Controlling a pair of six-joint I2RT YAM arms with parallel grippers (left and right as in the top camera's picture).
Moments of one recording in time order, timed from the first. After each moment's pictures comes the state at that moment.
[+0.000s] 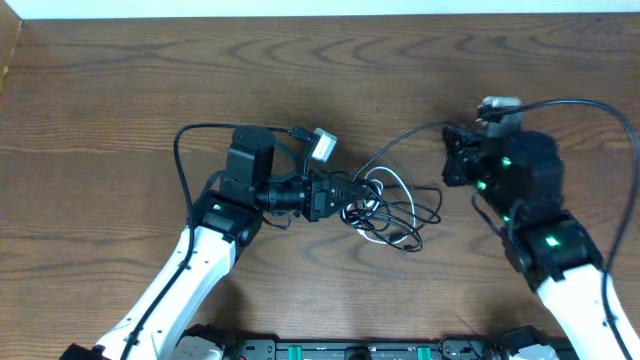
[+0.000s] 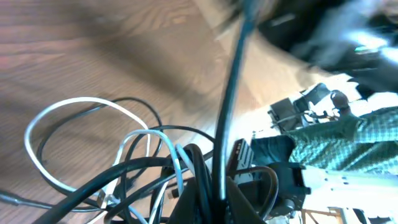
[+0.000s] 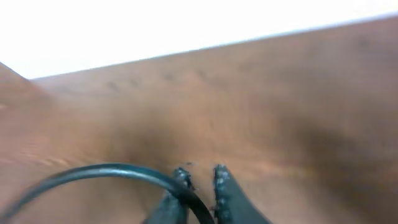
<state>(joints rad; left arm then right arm) -0.37 1.27 0.77 -0.10 1.01 -0.46 0.27 1.02 0.82 -0.23 -0.08 0.34</state>
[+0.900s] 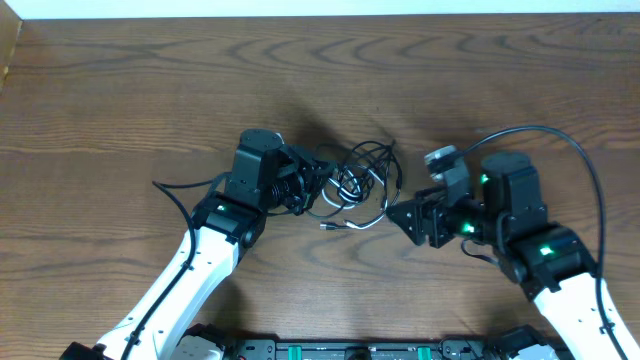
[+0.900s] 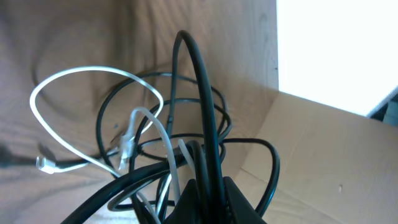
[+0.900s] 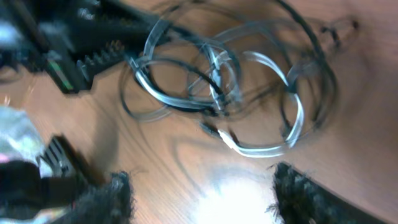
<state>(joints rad) -0.40 1.27 0.77 -0.16 0.44 -1.52 0.35 1.00 0.77 -0.54 -0.57 0.18</state>
